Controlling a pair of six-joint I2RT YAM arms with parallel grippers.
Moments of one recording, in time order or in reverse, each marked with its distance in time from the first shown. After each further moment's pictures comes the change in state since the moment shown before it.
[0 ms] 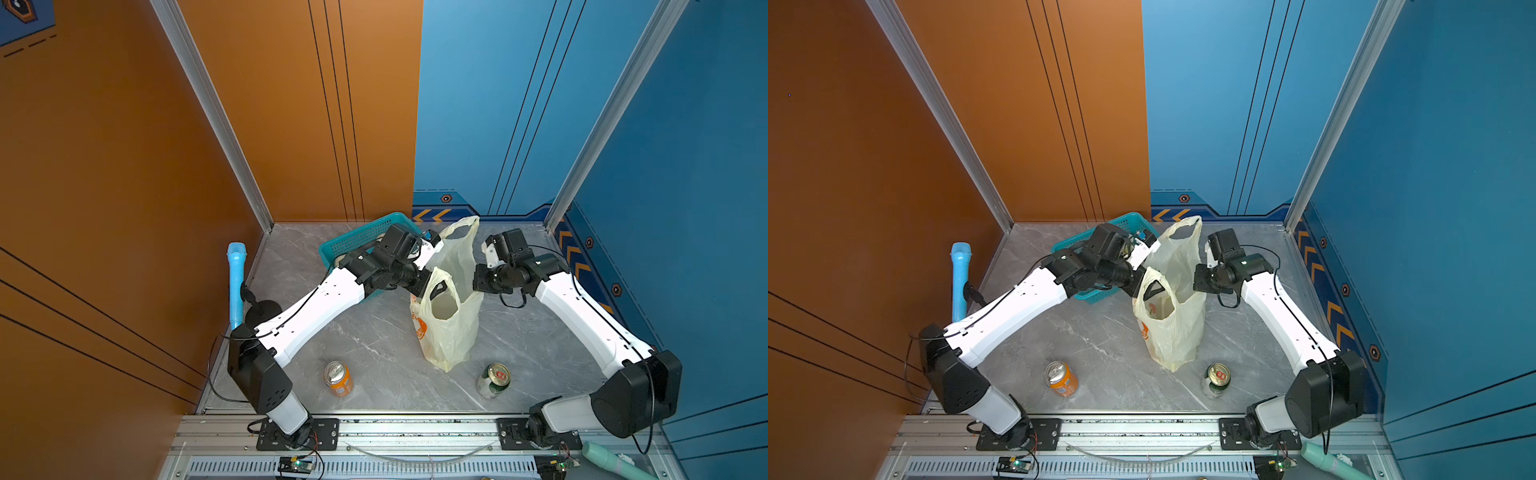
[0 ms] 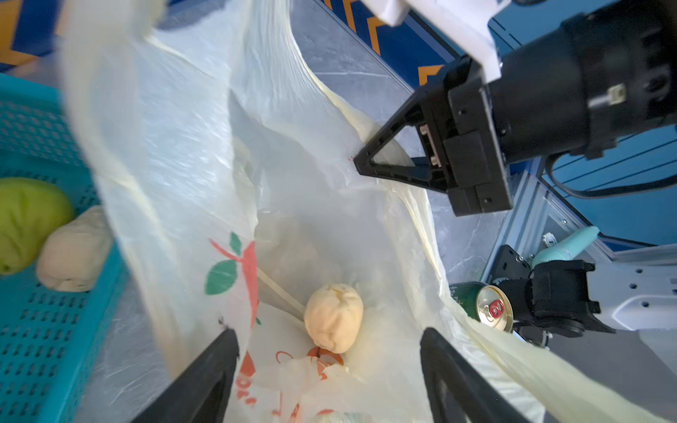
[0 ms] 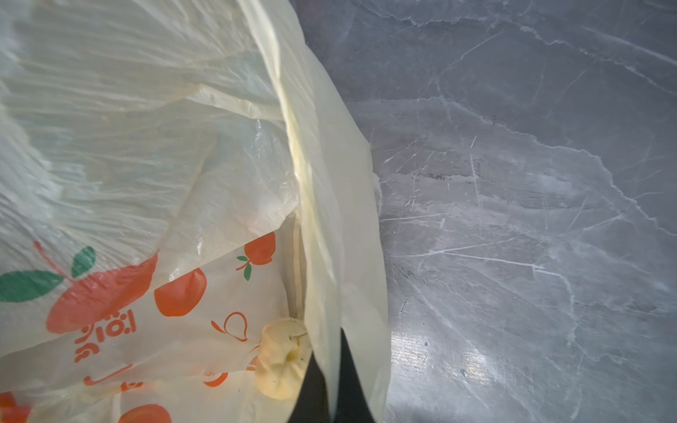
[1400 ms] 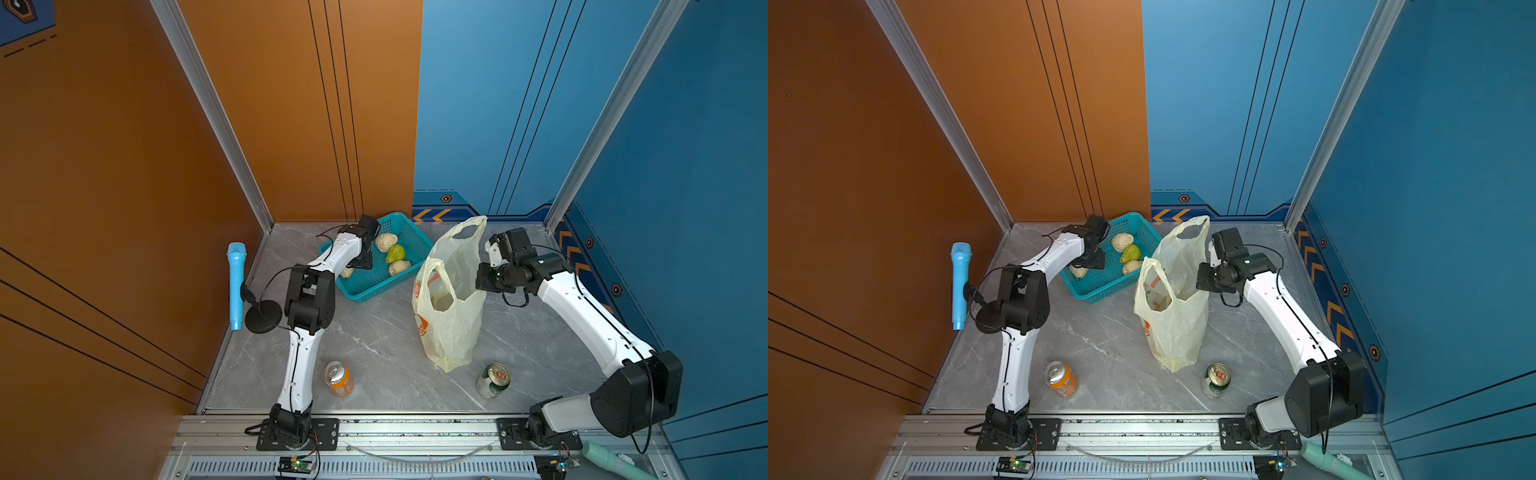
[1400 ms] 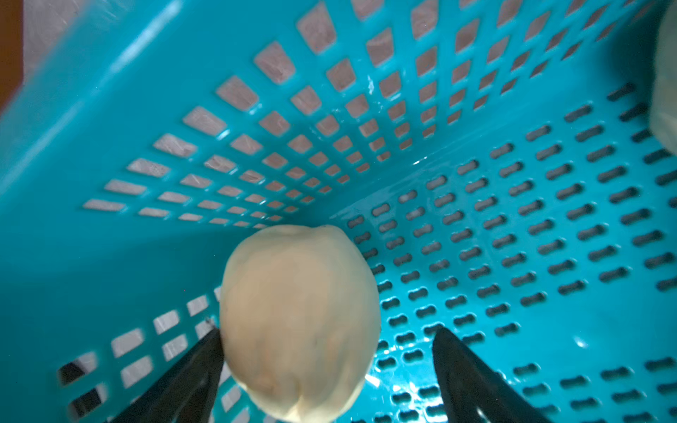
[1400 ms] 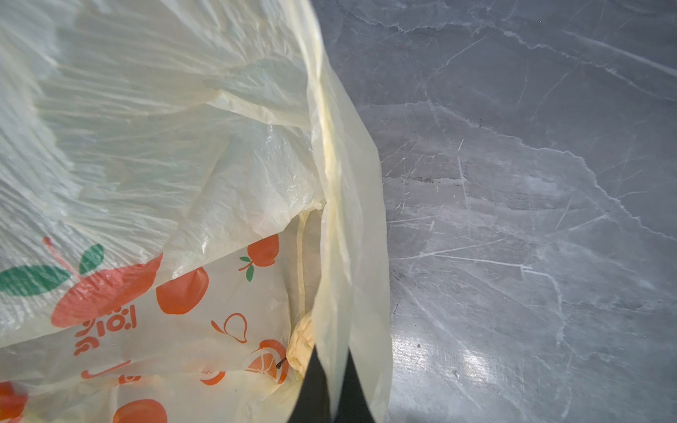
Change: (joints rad) left arm 0.425 0.732 0.411 -0.221 -0.726 -0.185; right arm -0.025 0.000 0.000 0.000 -0.003 -0.006
